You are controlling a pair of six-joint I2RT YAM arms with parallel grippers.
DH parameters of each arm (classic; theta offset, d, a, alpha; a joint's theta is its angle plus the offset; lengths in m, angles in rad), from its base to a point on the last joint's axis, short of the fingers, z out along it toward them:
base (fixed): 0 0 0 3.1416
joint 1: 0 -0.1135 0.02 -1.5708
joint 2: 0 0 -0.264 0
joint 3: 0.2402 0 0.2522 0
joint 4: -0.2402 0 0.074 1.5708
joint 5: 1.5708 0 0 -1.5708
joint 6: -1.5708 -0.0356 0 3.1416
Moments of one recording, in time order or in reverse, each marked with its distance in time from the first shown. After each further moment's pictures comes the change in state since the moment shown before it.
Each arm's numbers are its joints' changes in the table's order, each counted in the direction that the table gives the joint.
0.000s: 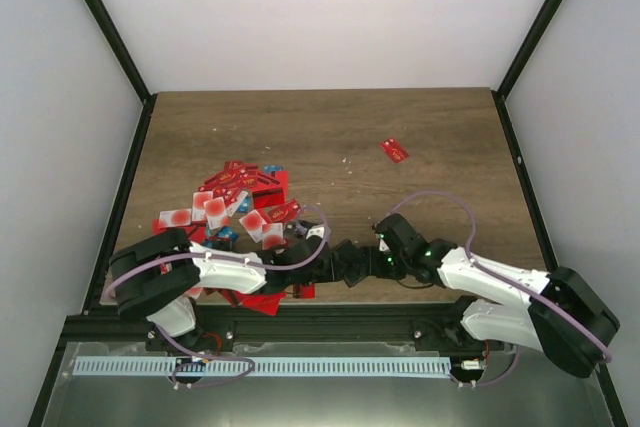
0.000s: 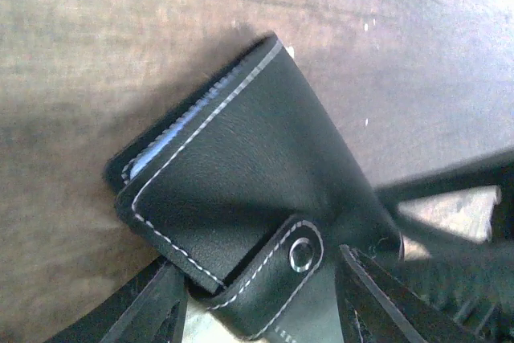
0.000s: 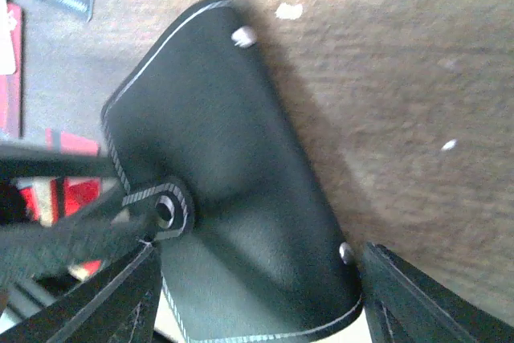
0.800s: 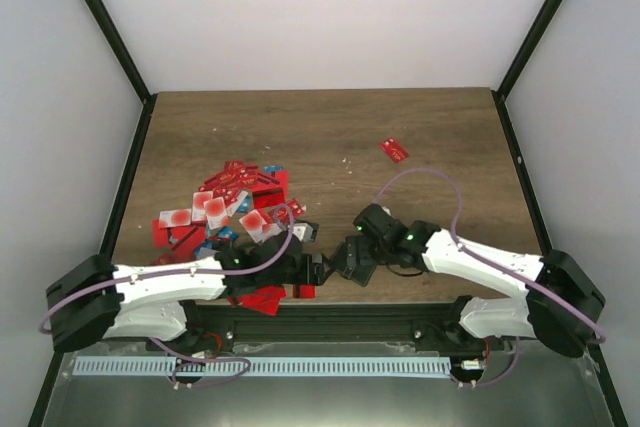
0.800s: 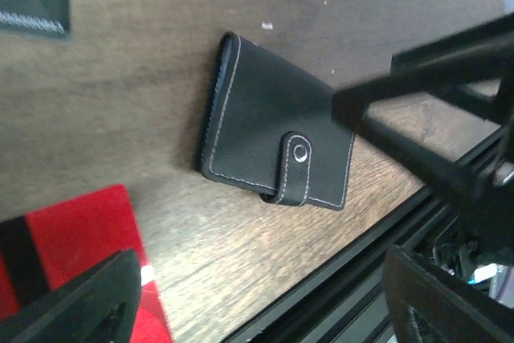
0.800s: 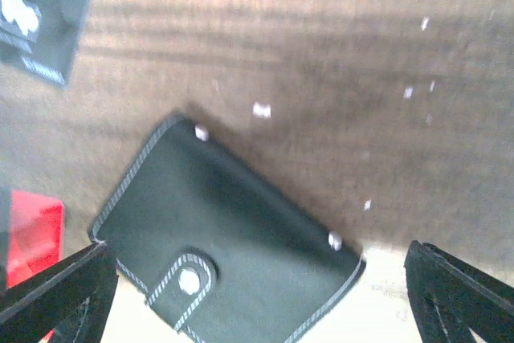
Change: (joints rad) left arm -0.047 0.391 -0.060 -0.325 0.070 -0.163; right arm -0.142 -0.109 0.262 -0.317 0.311 0.023
